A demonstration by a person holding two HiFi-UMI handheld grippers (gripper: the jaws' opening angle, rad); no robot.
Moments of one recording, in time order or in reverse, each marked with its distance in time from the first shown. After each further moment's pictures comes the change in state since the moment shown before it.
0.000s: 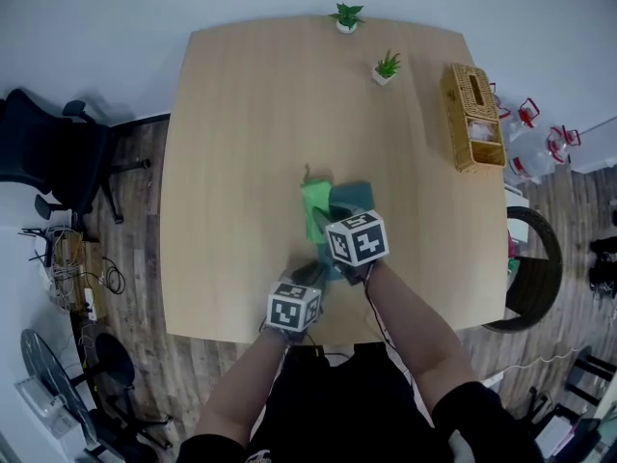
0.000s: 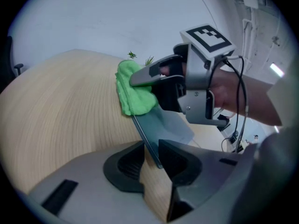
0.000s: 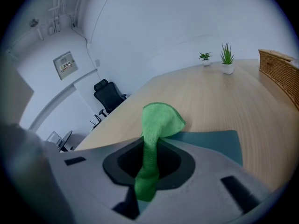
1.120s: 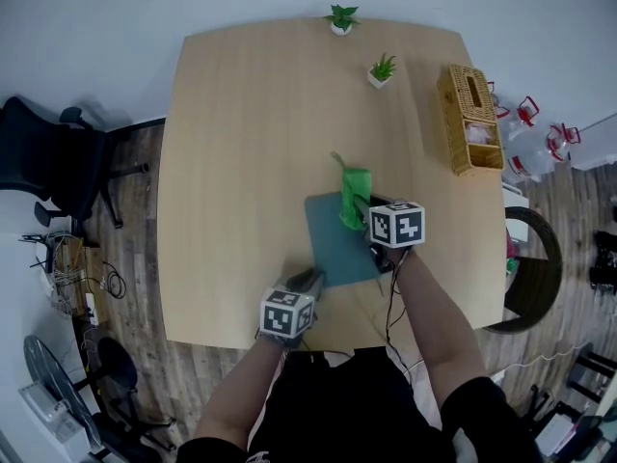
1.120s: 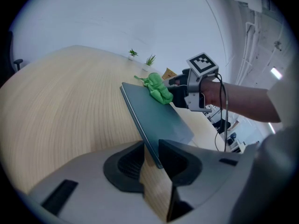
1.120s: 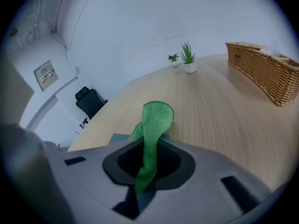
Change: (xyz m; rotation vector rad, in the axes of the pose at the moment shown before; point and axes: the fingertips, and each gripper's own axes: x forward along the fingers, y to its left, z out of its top) left arm 0.000 0.002 0.001 -0.023 0.015 -0.018; right arm -0.037 -0.115 0.001 0.158 -0.013 -0.145
